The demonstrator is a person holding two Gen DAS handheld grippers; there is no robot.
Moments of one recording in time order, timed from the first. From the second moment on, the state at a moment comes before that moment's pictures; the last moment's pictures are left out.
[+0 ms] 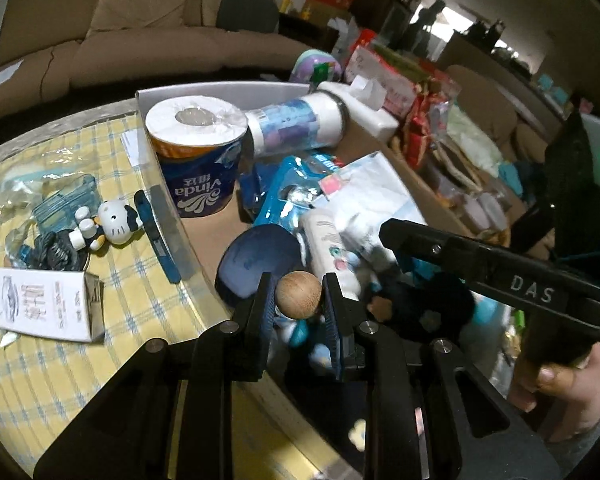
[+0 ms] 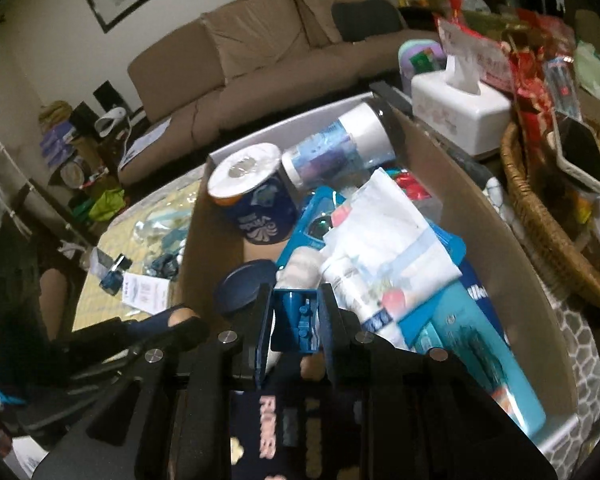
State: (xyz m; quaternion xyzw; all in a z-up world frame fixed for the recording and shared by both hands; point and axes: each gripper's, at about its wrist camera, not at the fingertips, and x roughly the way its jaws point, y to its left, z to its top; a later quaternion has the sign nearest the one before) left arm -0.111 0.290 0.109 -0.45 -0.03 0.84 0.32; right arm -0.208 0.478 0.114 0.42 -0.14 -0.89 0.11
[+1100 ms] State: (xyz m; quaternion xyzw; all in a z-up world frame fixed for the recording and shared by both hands) left arm -0.071 0.074 0.167 -0.39 -0.08 0.90 0.20; right arm -0.166 0.361 0.165 0.37 -0.07 -0.91 0.19
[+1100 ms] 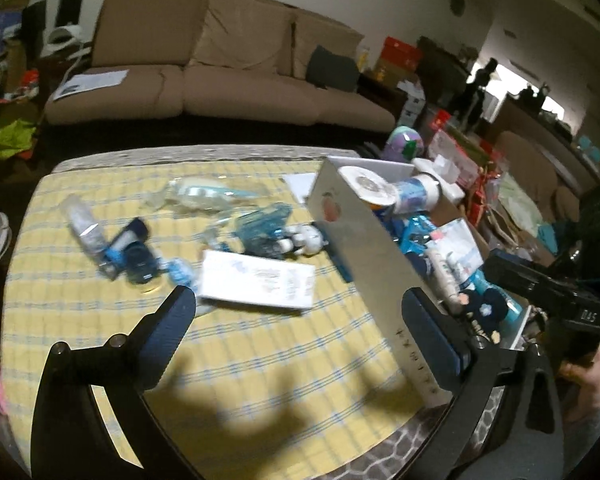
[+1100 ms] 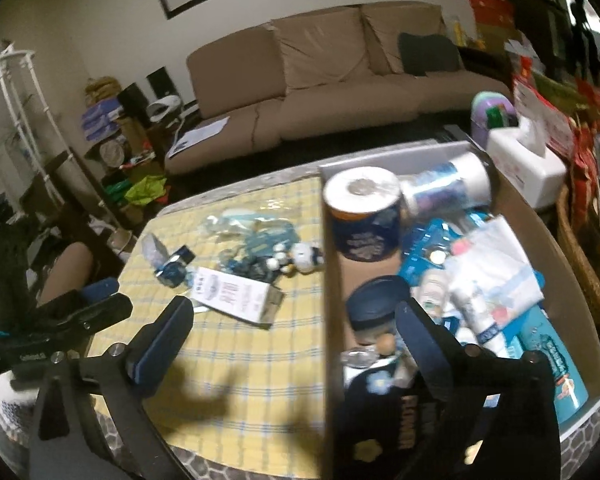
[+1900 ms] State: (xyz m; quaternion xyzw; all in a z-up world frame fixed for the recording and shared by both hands) left arm -0.053 -0.050 0.054 -0.46 -0.13 0.86 0.17; right arm -0.212 0.218 0.051 0.43 0.09 -0.87 0.21
